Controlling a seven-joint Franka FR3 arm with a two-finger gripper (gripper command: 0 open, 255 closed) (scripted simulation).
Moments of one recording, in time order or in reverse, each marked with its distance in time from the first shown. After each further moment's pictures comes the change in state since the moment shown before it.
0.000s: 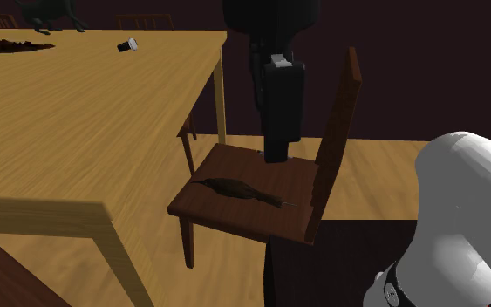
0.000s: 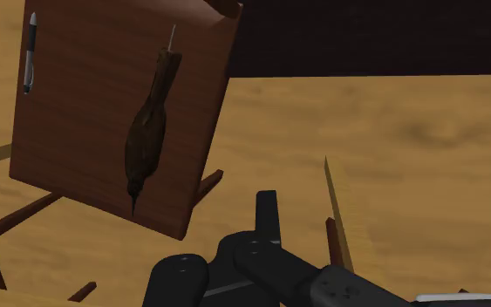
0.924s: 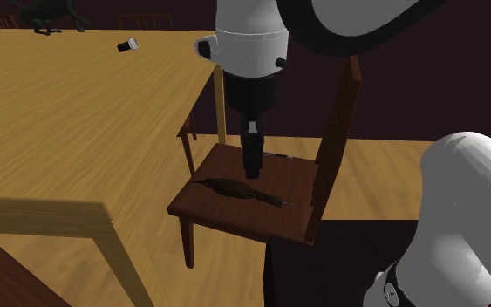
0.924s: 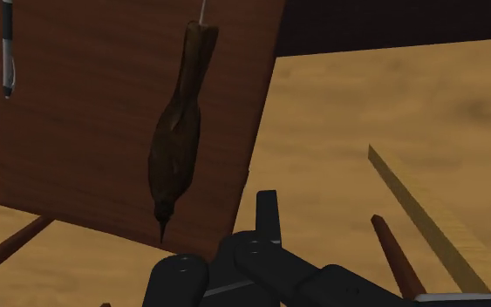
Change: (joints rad) arm -0.101 0.064 -0.227 -0.256 -0.127 0.391 -0.123
